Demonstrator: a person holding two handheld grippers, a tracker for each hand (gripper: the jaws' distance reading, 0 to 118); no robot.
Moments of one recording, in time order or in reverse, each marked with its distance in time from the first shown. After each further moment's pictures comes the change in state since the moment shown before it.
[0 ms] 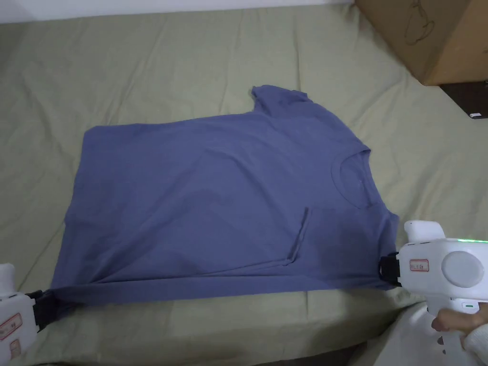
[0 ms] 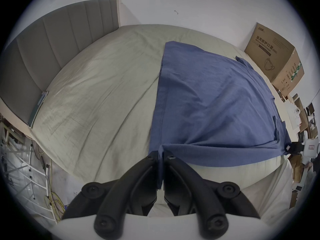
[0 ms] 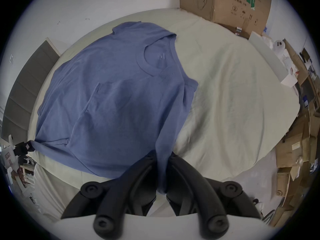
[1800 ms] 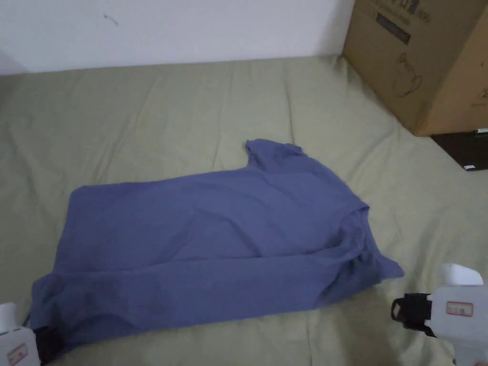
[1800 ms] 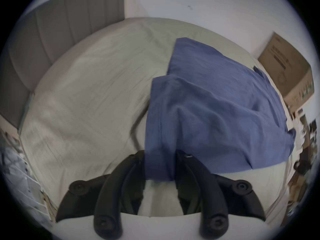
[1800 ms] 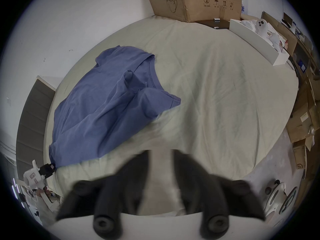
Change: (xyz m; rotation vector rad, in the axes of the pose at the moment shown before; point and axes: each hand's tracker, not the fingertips) left arm 0.010 0.061 -0.082 -0.010 0.054 0.041; right arm 0.022 0.047 0.013 0.041 0.063 -0.270
